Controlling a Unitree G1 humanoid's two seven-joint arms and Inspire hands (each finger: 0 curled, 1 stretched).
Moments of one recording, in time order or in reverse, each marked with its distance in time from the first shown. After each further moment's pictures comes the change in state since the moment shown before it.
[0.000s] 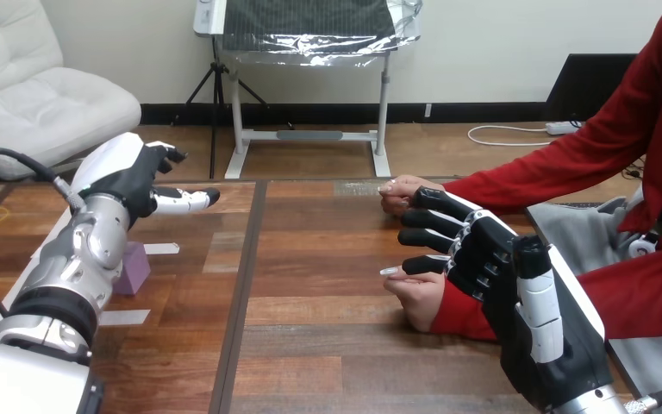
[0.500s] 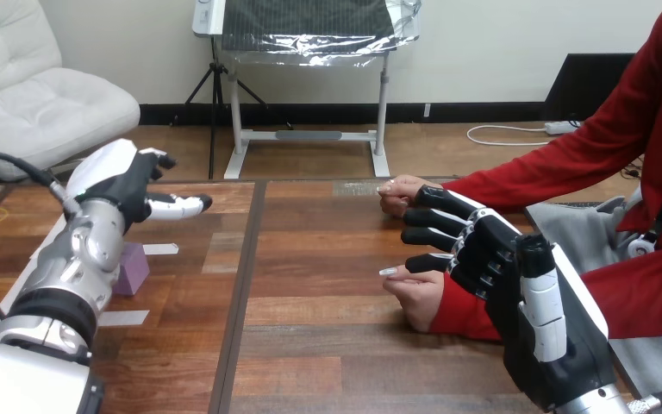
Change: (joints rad) left arm 0.000 0.001 -0.005 0.019 0.000 0.043 0.000; right arm -0.001 0.001 -0.007 0.000 0.000 -0.004 0.000
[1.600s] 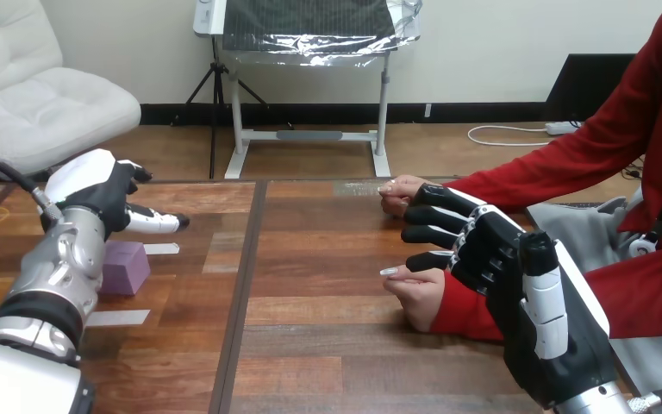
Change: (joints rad) left arm 0.001 0.033 -0.062 0.029 0.009 0.031 0.025; right arm -0.006 0.004 -0.001 0.000 0.001 -0.007 -0.004
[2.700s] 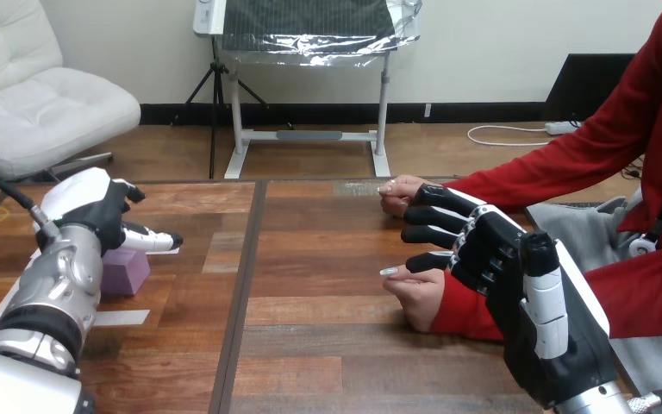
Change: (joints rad) left arm 0.034 -0.002 -0.015 0.011 0.000 0.020 0.012; right arm 0.000 0.001 0.000 0.000 0.001 0.000 0.000
